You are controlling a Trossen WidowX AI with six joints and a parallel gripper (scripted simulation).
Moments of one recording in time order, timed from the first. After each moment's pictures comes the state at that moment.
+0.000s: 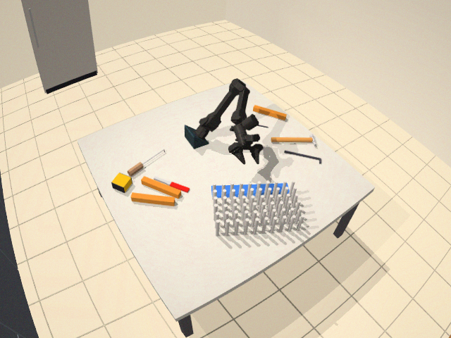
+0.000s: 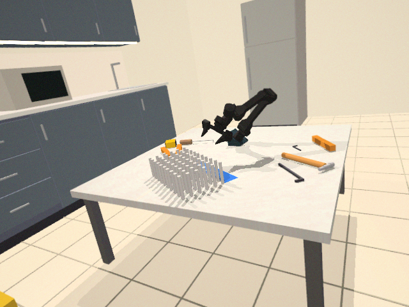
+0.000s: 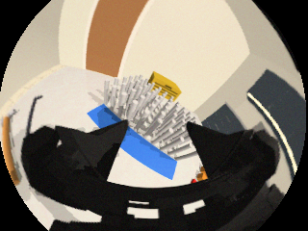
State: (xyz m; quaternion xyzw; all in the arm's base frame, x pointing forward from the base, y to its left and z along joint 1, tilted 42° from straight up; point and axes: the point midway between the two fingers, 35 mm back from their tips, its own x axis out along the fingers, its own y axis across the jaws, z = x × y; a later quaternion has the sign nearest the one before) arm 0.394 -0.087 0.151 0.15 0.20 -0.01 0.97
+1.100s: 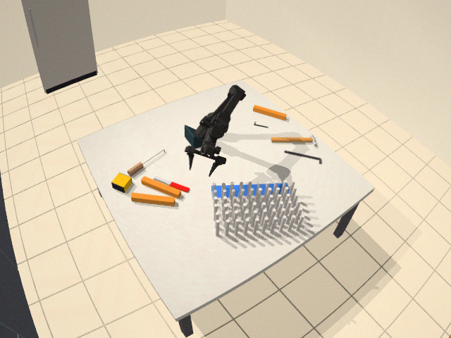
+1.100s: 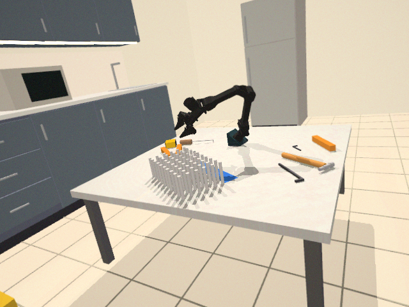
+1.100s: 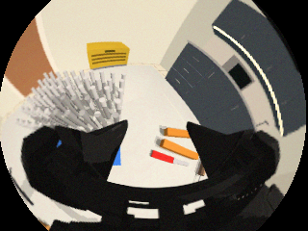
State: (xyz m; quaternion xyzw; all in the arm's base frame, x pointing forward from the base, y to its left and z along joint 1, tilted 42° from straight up) arm 0.345 -0.277 0.014 0.28 0.44 -0.21 0.83
